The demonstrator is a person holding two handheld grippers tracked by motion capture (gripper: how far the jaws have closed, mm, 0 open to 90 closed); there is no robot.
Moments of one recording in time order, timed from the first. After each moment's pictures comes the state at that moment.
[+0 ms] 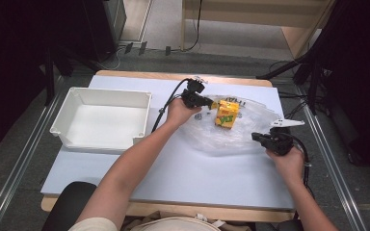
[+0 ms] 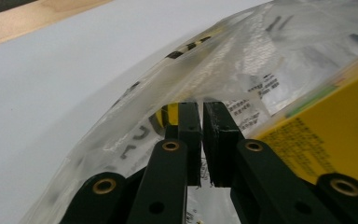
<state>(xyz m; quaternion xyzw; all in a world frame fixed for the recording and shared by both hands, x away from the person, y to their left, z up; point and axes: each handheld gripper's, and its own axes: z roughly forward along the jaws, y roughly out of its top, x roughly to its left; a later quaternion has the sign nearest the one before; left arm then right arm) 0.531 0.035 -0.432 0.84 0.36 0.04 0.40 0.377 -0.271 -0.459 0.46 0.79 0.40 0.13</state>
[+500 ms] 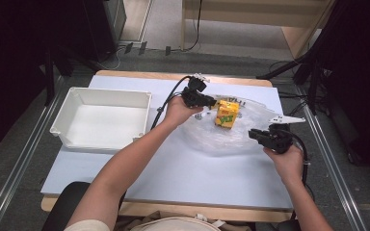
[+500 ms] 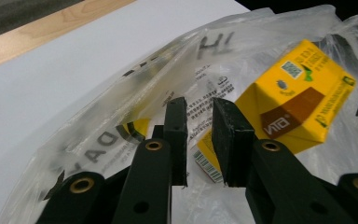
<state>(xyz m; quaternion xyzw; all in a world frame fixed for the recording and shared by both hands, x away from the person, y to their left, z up) 0.512 0.034 -0.403 0.85 0.32 0.03 0.41 0.372 -0.258 -0.438 0.46 0.77 0.41 0.13</state>
